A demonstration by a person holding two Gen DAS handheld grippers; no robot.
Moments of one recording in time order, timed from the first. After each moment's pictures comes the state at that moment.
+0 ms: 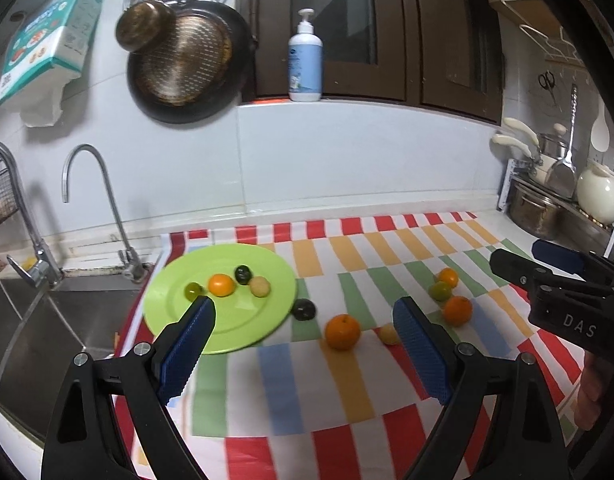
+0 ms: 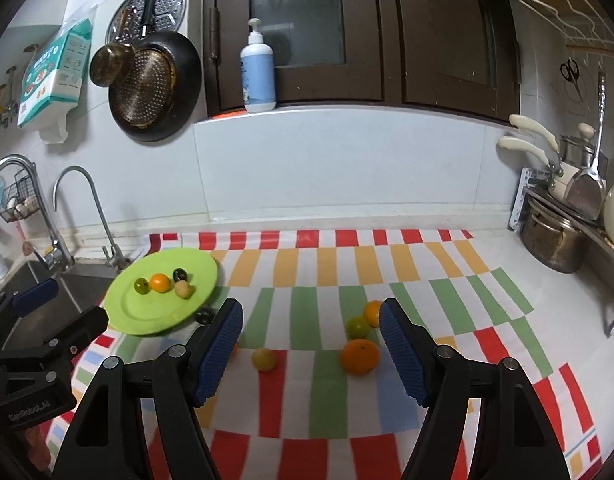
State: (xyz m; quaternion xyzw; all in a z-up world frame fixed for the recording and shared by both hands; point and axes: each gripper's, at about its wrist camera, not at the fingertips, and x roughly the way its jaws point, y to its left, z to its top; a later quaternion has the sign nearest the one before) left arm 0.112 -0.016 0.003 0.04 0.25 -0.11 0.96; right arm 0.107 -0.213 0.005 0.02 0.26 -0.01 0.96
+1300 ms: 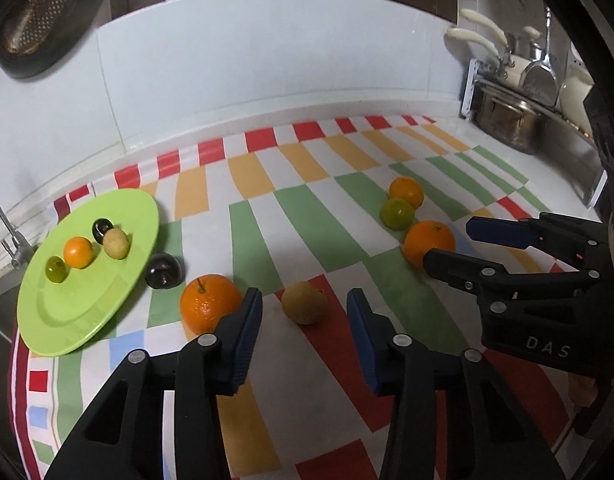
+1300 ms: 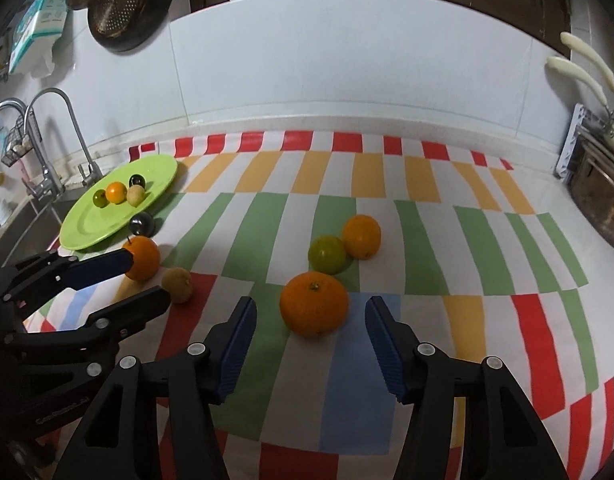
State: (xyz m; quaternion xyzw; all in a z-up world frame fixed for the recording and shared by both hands) left arm 0.181 -0.116 -0.094 0.10 0.37 -0.20 0.90; right arm 0.172 -0.267 -0.096 0.01 0.38 0.05 0.92
